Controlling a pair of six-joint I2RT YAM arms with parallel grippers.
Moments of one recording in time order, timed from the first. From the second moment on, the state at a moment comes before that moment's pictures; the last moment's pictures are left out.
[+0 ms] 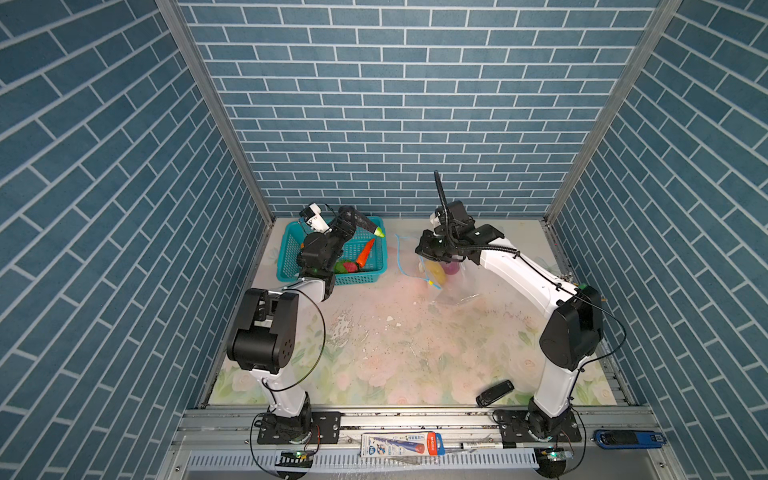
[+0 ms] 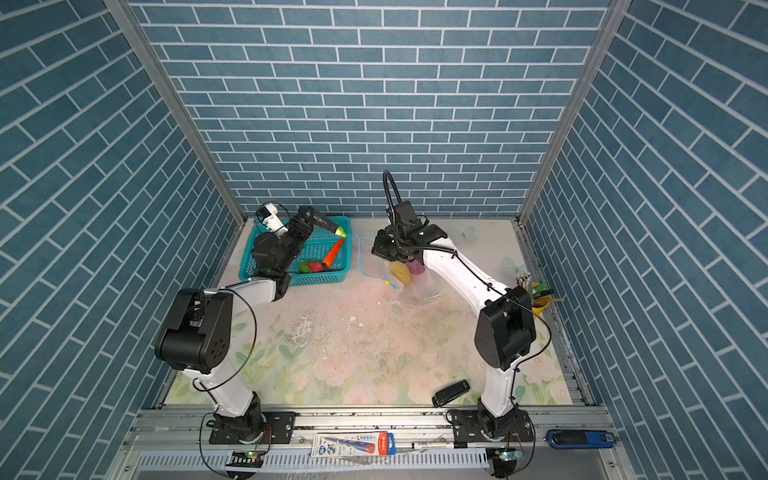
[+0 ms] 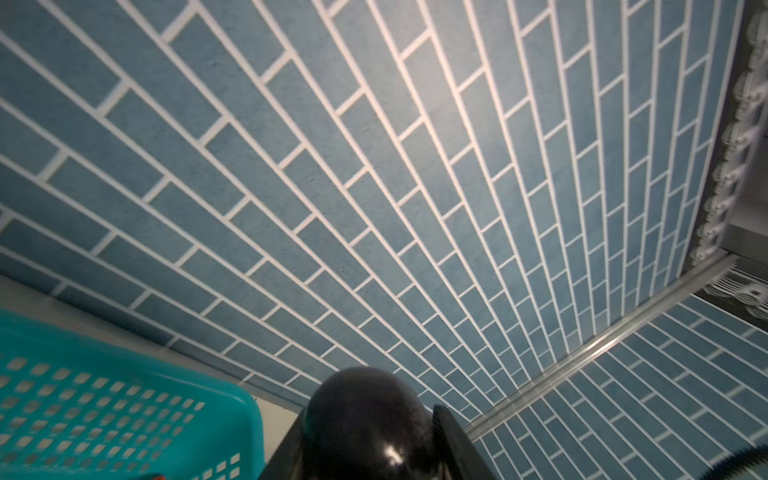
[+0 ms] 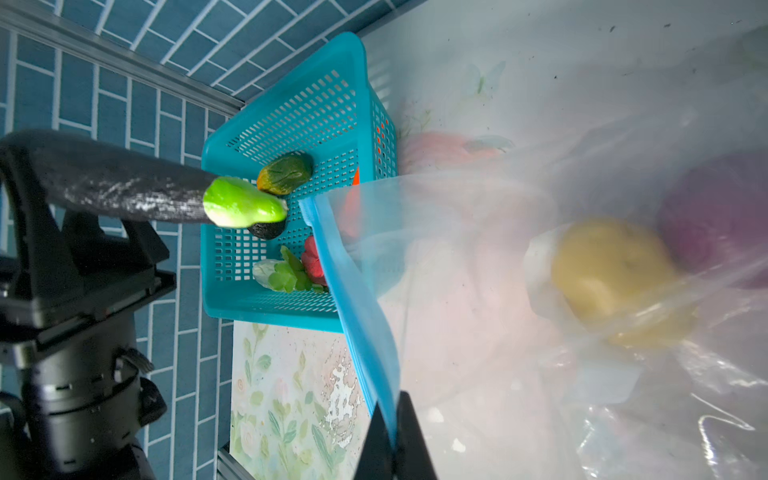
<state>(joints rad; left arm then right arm) -0.18 1.74 0.93 1.03 0.15 -0.94 0.63 1.85 1.74 -0.67 -0.22 0.76</state>
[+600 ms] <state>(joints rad) -0.36 1.64 0.89 1.17 0.09 -0.74 0.59 1.89 1.85 -0.72 -0.14 0.87</state>
